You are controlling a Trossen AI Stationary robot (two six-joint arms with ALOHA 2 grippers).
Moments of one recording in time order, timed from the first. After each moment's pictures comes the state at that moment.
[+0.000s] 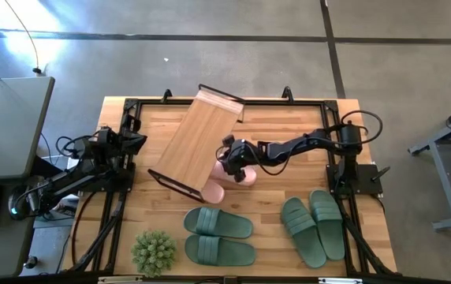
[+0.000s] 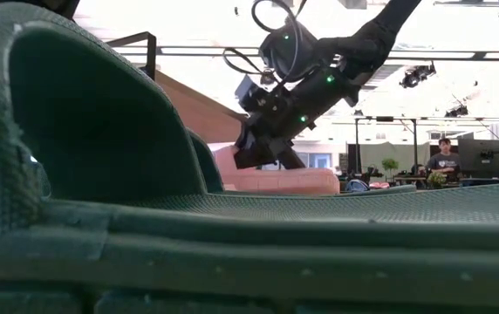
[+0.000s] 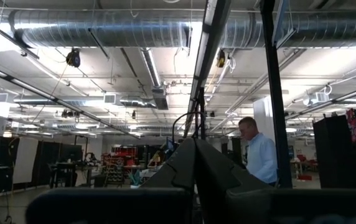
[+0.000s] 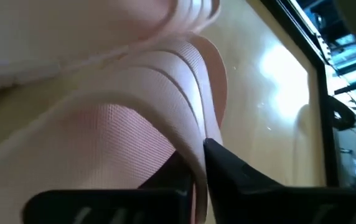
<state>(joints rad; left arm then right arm) 0.66 0.03 0.05 0.62 0.44 -0.31 -0.08 1.93 1.05 0.27 0.07 -0.76</state>
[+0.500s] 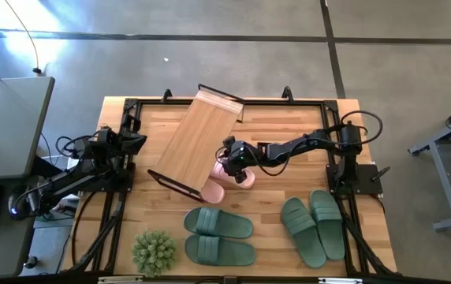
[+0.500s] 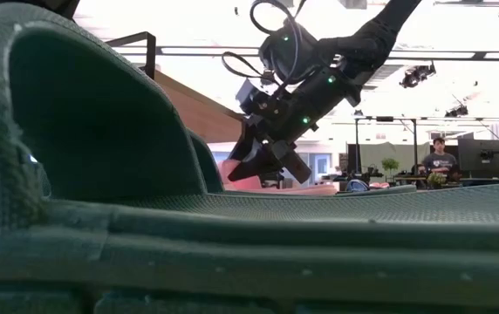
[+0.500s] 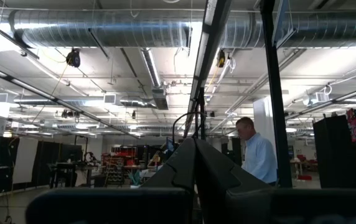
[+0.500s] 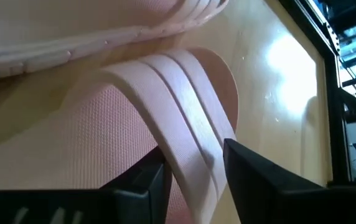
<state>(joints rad) 0.66 0.03 0.05 0.63 0.44 -0.31 -0.08 1.93 1.05 0.23 0.11 -0.76</state>
